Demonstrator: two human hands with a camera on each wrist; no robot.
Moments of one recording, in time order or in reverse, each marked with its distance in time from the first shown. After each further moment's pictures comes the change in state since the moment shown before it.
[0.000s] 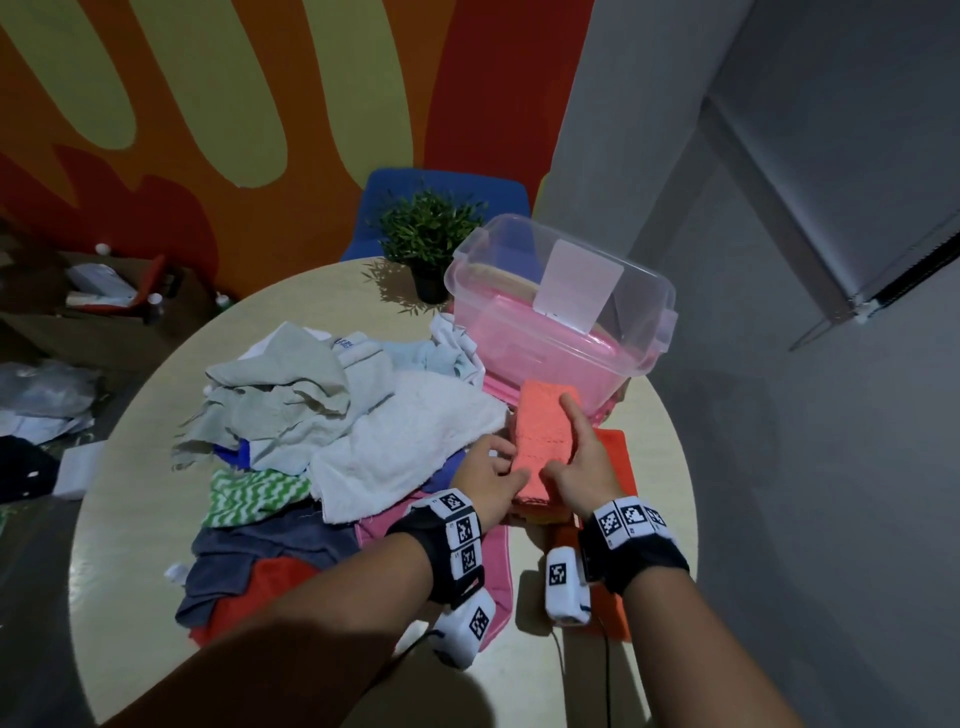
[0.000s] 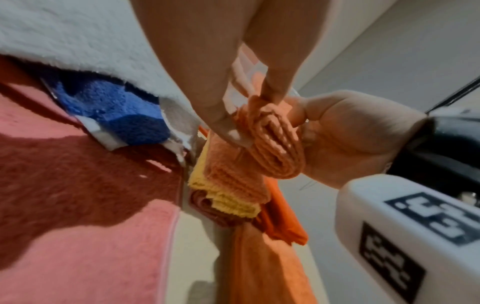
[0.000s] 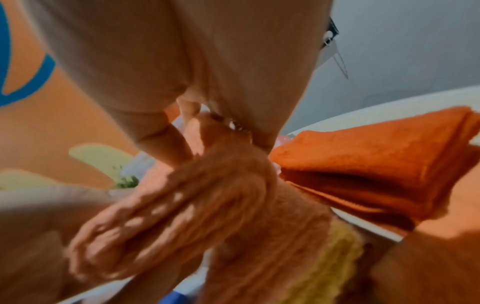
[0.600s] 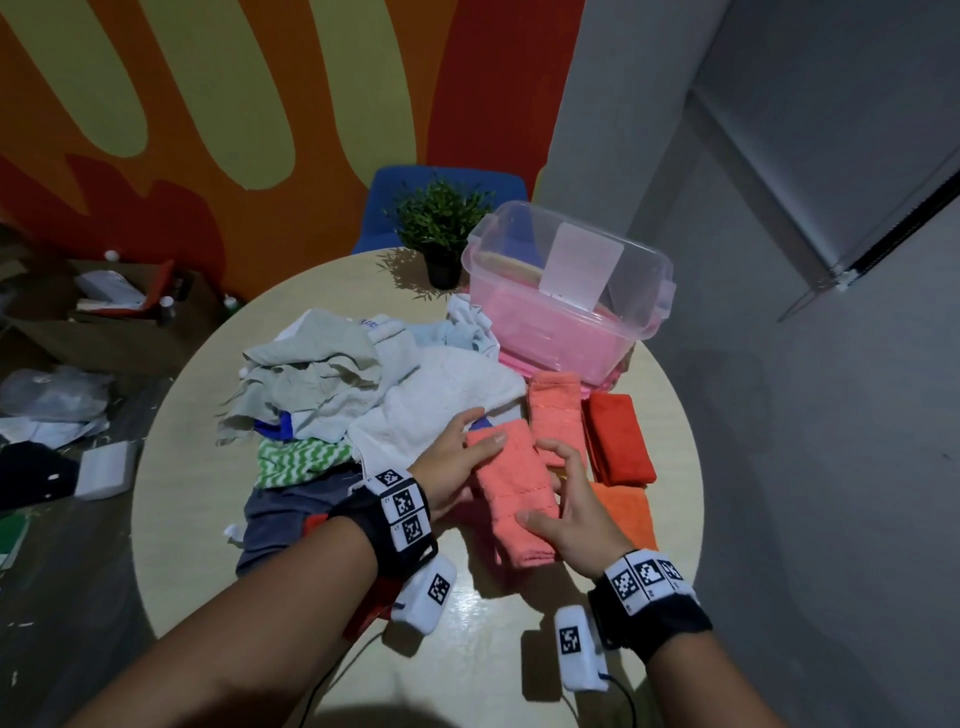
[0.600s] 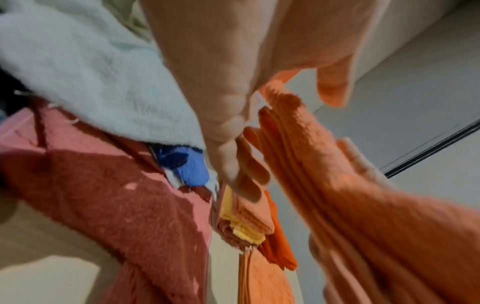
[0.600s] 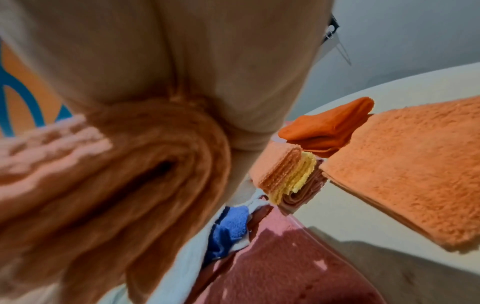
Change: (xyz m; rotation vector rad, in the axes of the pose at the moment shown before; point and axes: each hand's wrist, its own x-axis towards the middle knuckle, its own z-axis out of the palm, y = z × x) left_hand -0.055 -0.003 -0.080 -0.298 -0.239 -0.026; right_hand -0.122 0.002 0.040 0.303 -0.264 -0.091
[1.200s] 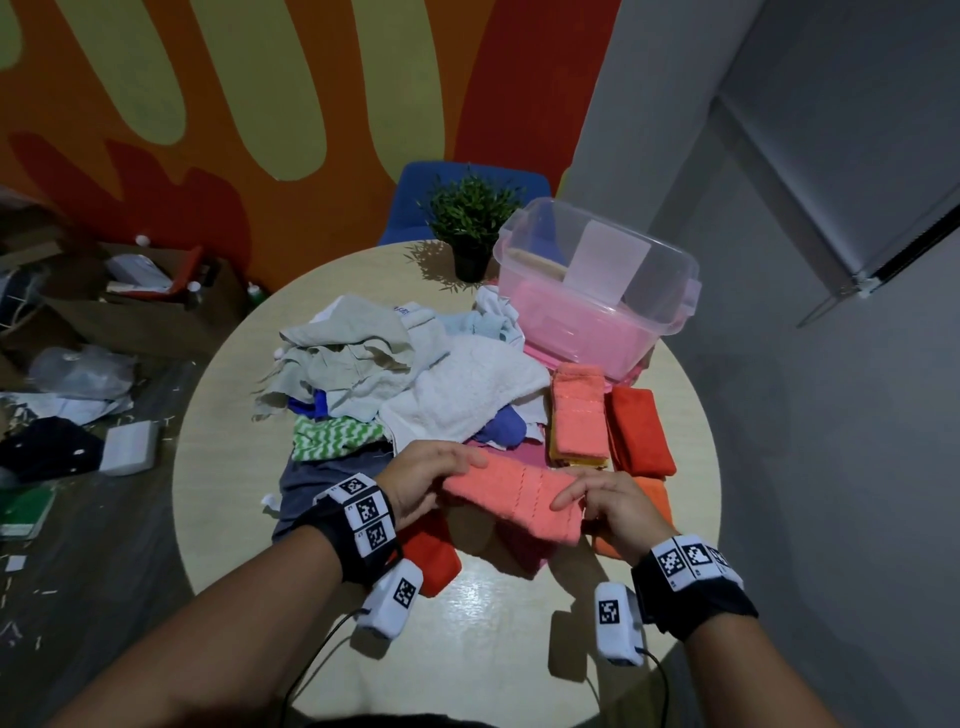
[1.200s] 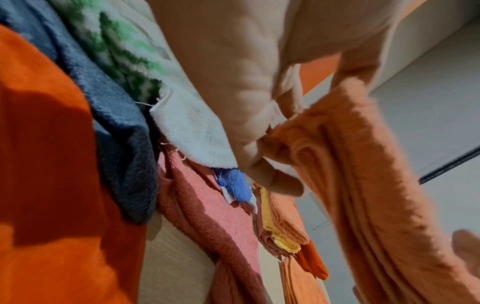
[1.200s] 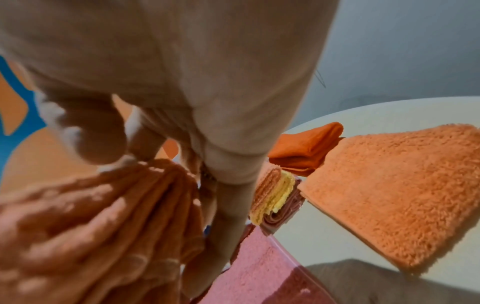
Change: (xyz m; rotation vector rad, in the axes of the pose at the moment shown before) left_hand -0.040 -0.021 -0.065 -0.086 -0.036 -0.055; right_hand 0.001 0.013 -0.006 0.173 0.063 0.184
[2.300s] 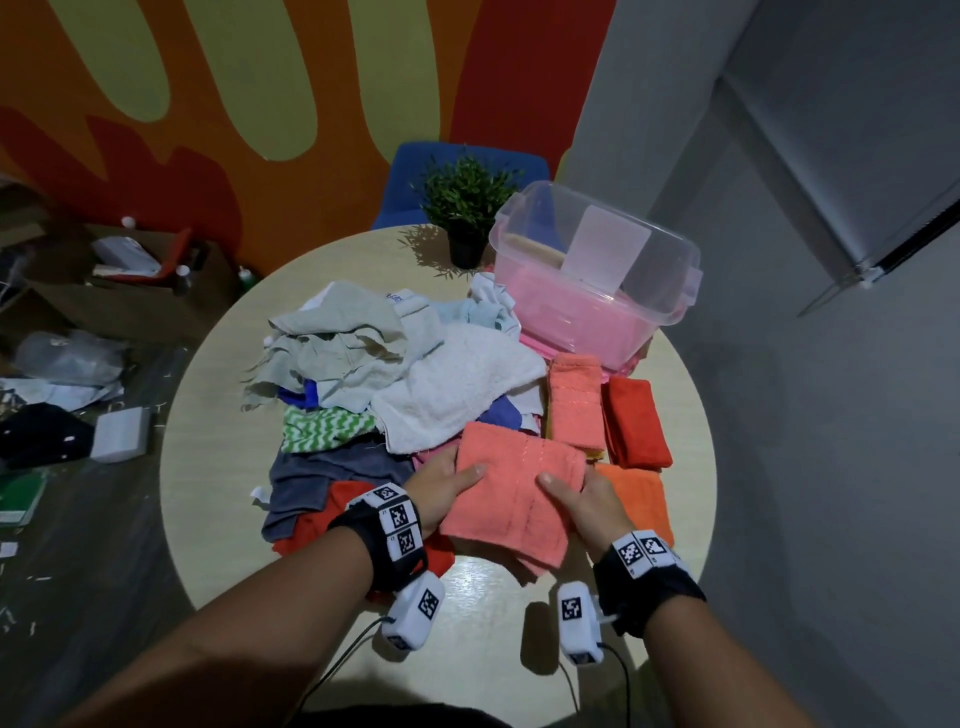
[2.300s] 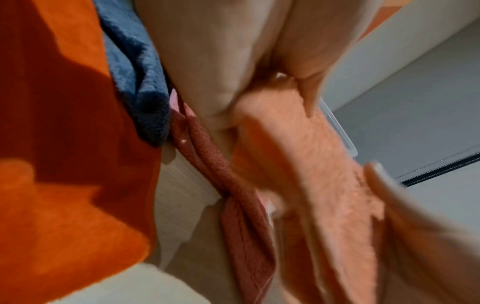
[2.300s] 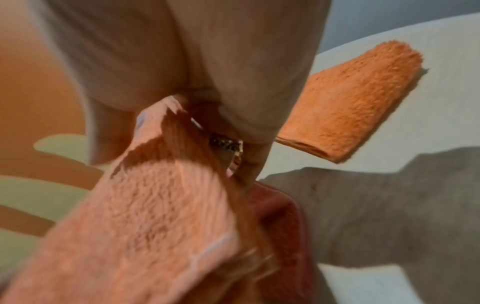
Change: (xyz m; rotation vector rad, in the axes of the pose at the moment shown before) left_hand 0.025 -0.050 0.011 0.093 -0.005 0.055; right_hand 0.019 0.032 0.011 -0.056 0.177 0.027
